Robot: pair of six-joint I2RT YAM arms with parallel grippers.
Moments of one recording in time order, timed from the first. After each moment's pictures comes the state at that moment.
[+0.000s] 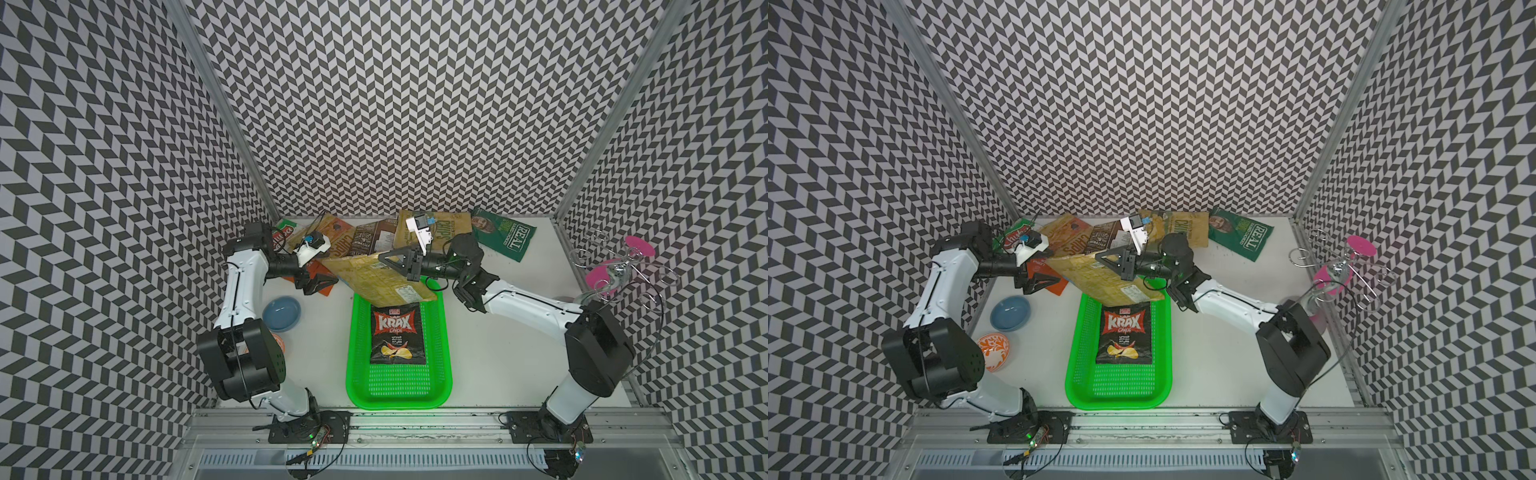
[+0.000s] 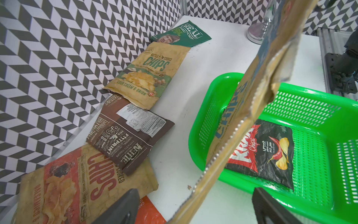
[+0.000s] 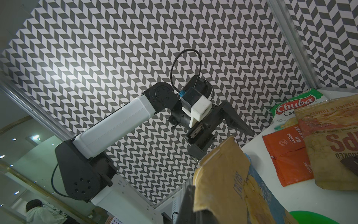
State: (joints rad) left arm 0.28 1.59 1.47 -1.26 0.98 1.42; right arm 0.73 1.69 1.19 0.64 -0.71 0.76
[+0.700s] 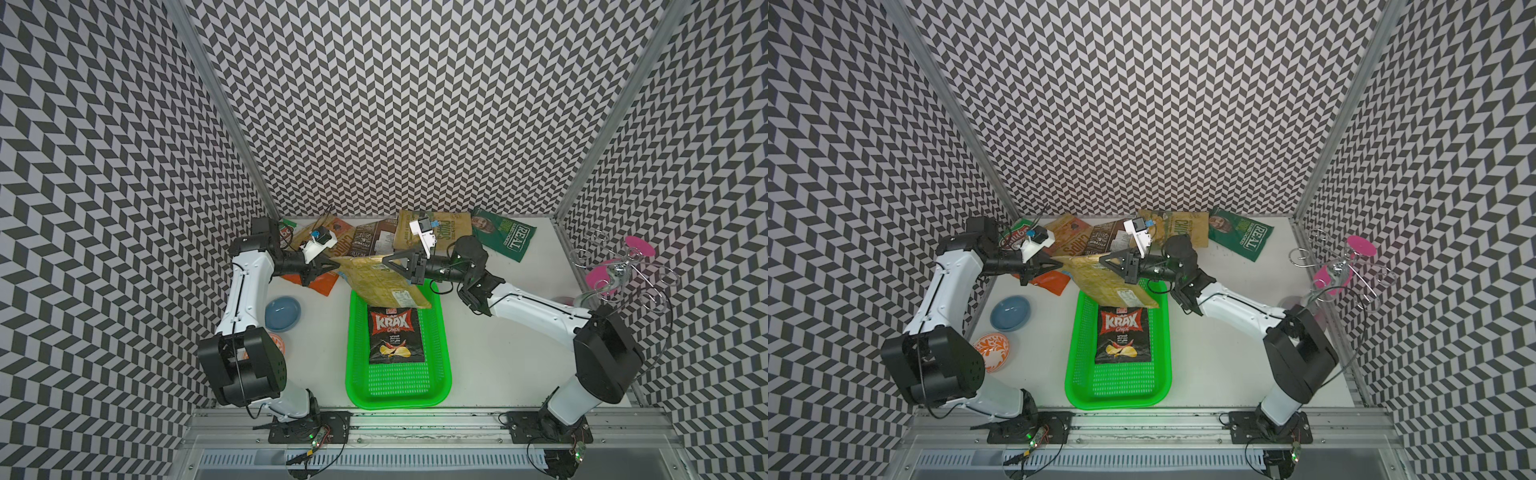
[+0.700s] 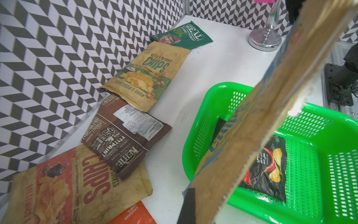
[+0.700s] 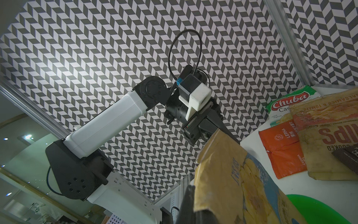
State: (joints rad) left arm 0.22 1.53 1.48 -1.14 0.95 1.18; right arm 0.71 1.63 1.14 0.60 -0.70 0.72
